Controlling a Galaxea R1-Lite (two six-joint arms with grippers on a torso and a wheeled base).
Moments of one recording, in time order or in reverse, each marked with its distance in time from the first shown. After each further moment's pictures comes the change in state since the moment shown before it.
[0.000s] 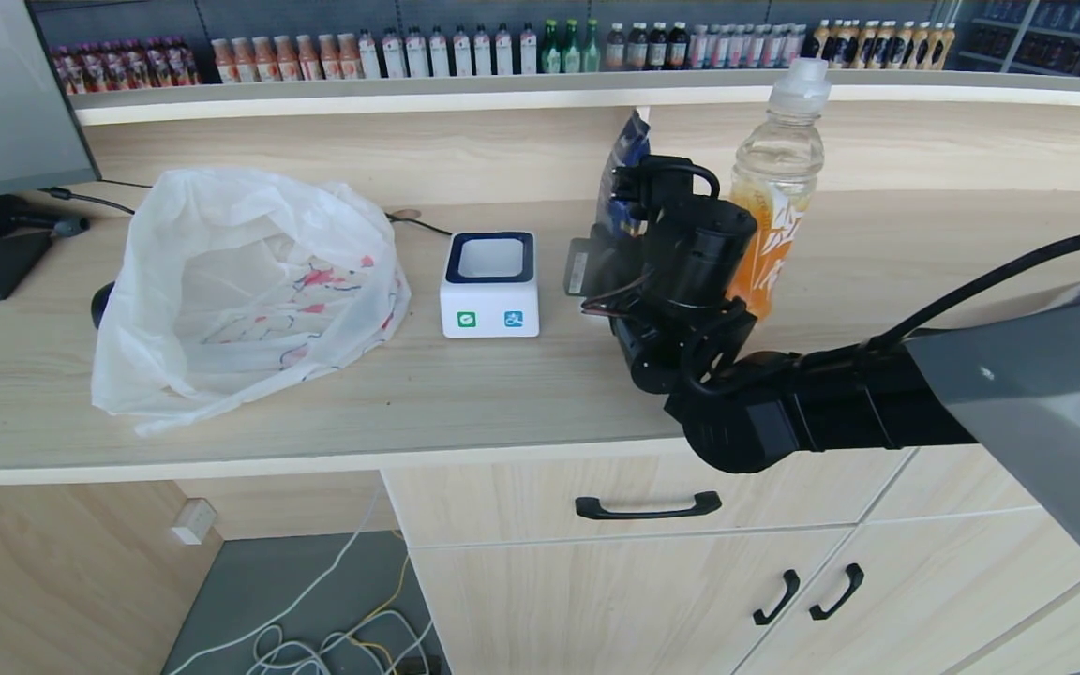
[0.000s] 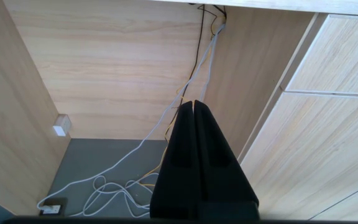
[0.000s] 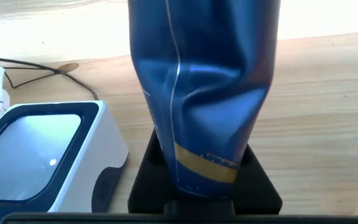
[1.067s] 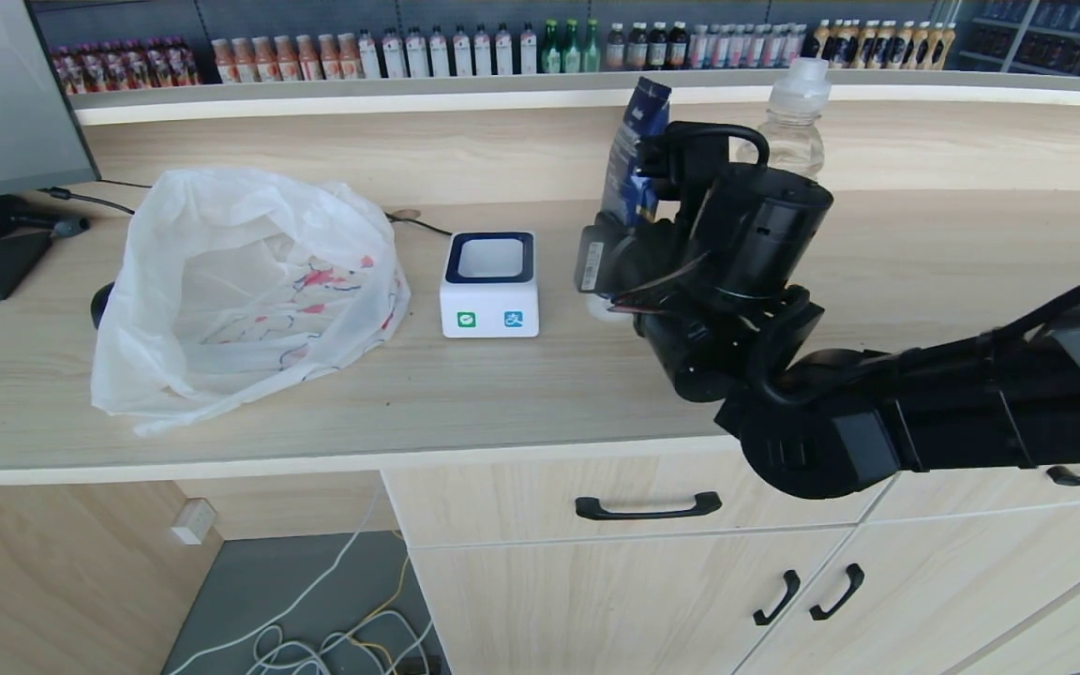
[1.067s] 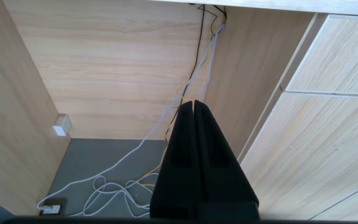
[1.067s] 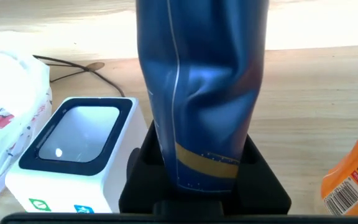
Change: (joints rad) left arm 0.000 0.000 0.000 0.000 0.000 0.000; right arm 0.050 -0.168 0.168 -0.002 0.024 -0.020
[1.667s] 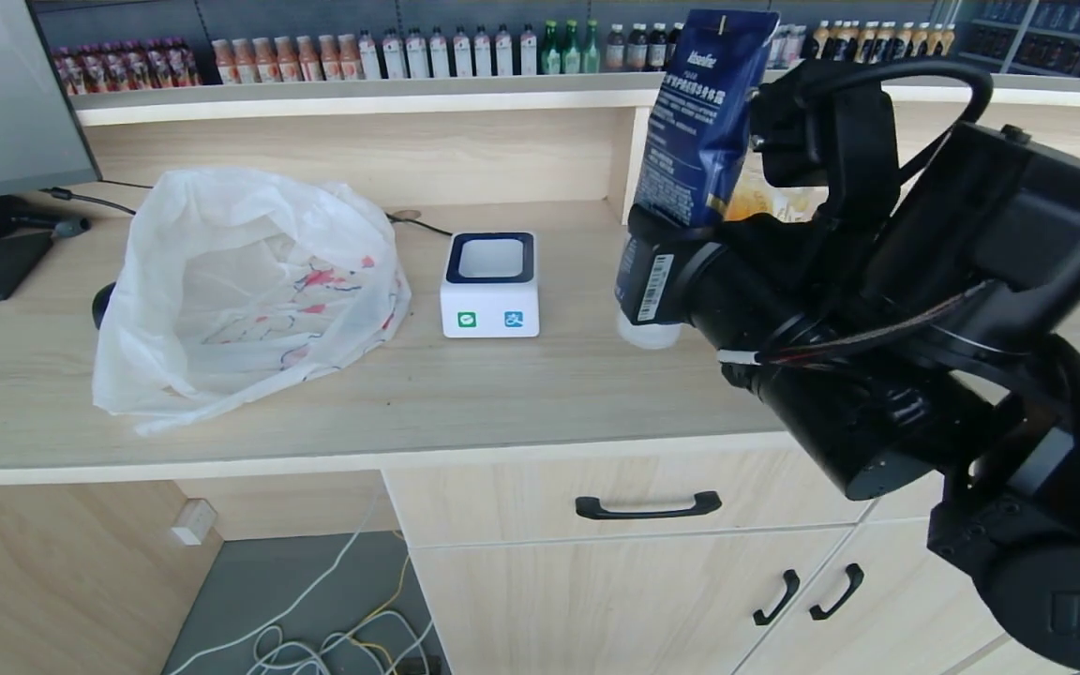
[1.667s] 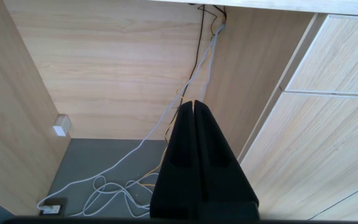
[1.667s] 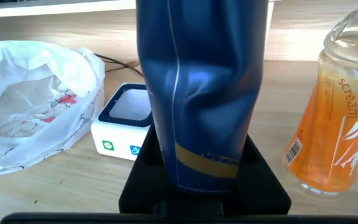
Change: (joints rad) left arm 0.000 0.000 0.000 0.000 0.000 0.000; right arm 0.138 -0.302 0.349 -0.074 -0.016 -0.056
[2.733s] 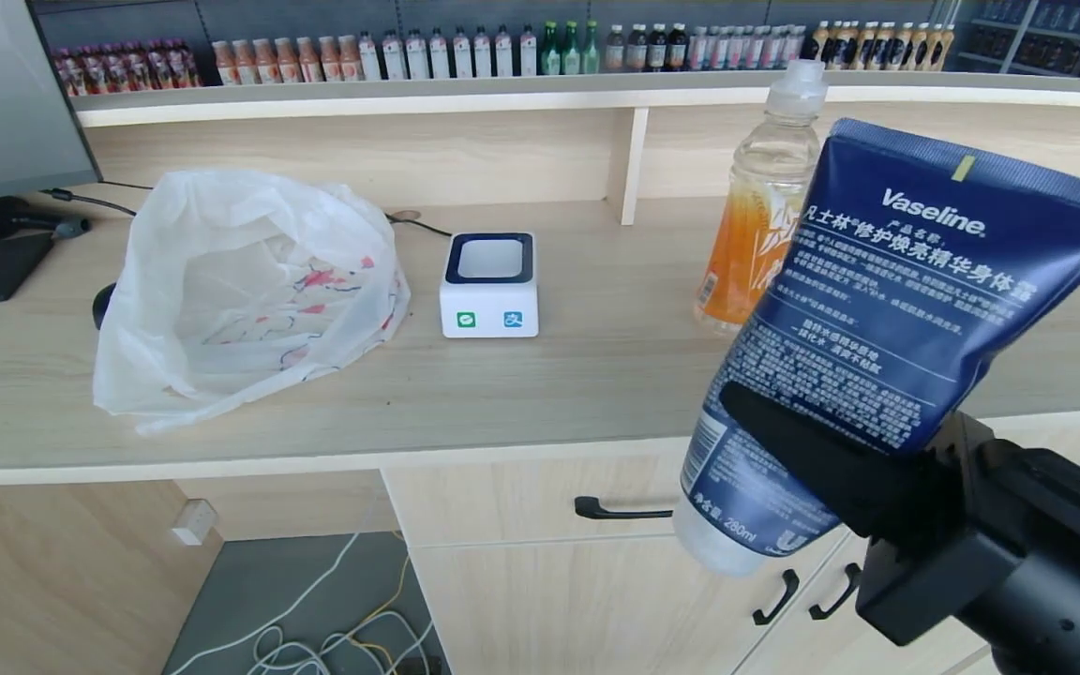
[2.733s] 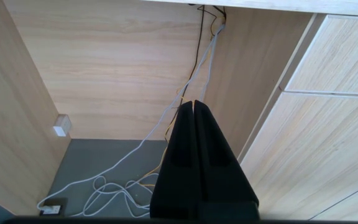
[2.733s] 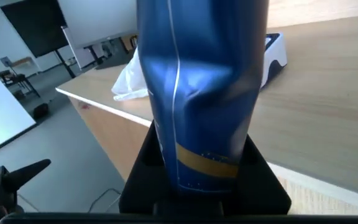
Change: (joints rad) left arm 0.000 0.000 0.000 0.000 0.000 0.000; right arm 0.085 -0.333 0.649 -0.313 0.413 0.279
